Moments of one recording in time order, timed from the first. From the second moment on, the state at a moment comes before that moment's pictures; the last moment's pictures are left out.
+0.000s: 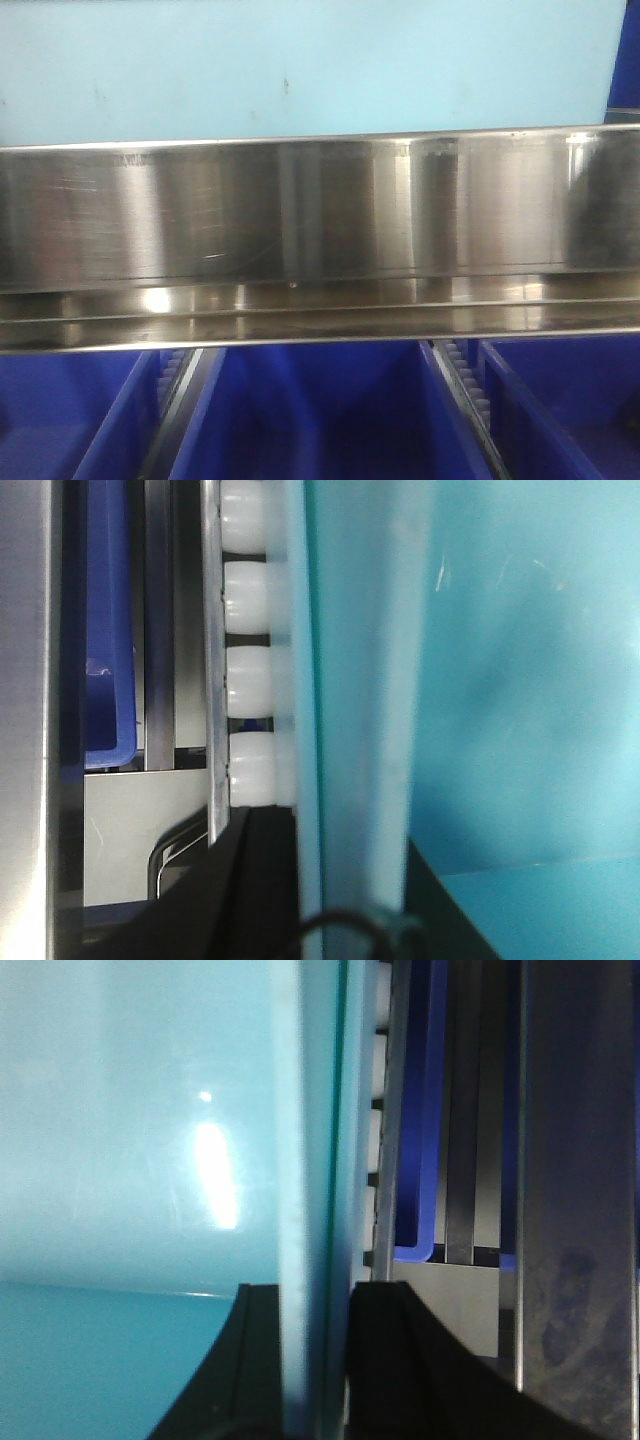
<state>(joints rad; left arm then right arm) -0.34 1.44 -1.42 -0.06 1.22 -0.40 0.29 1.38 -1.41 0.15 1.24 0.31</state>
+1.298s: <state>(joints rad) -0.33 1.40 -1.74 0.03 1.09 -0.28 0.33 1.35 -1.71 -0.01 1.09 0.16</state>
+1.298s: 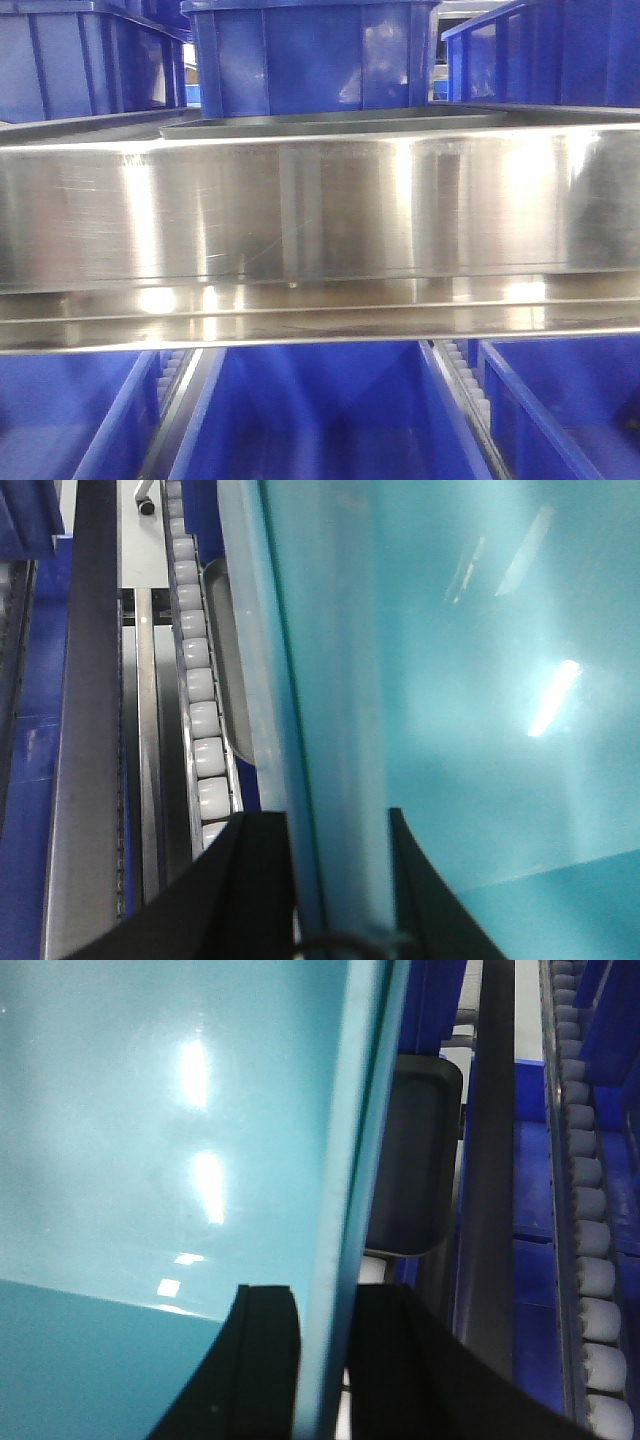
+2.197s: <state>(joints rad) -0.33 1.40 -1.74 0.04 1.01 -0.27 0.33 1.35 -1.71 -0.03 1.07 0.16</state>
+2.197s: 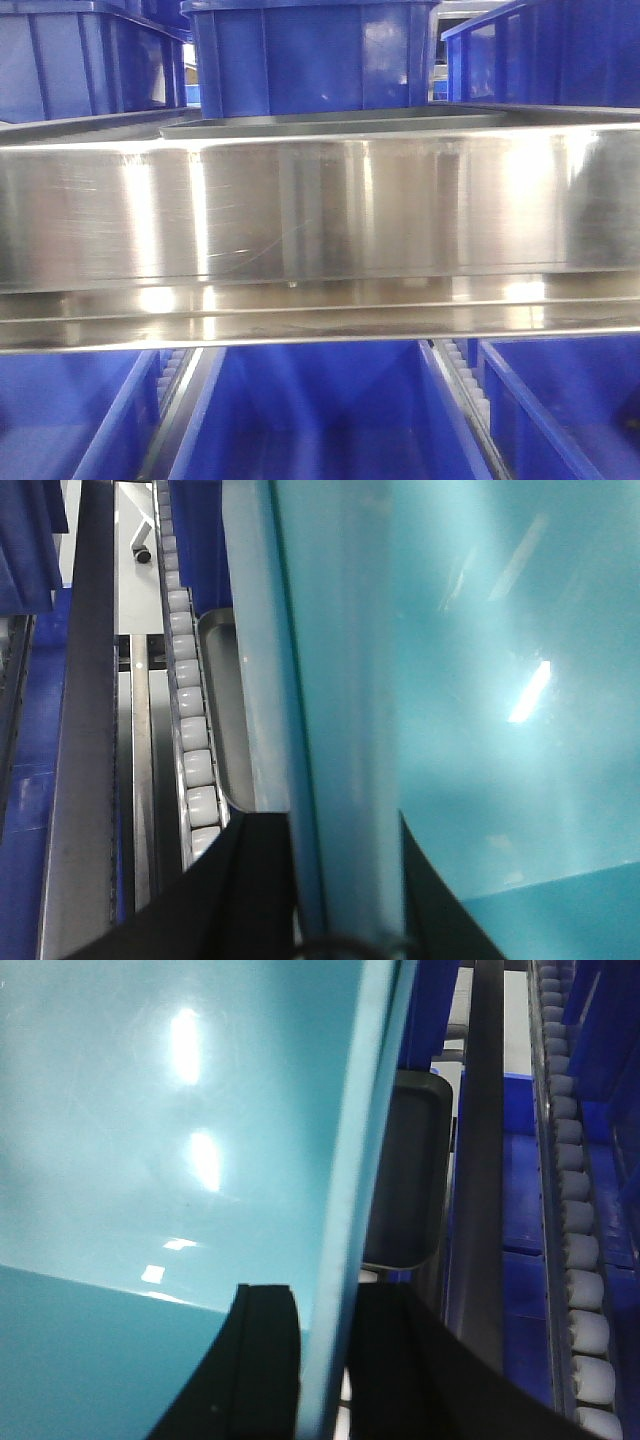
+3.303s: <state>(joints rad) -0.33 1.40 -1.74 0.05 0.88 -0.26 0.33 1.35 -1.72 -0.04 1.06 0.17</state>
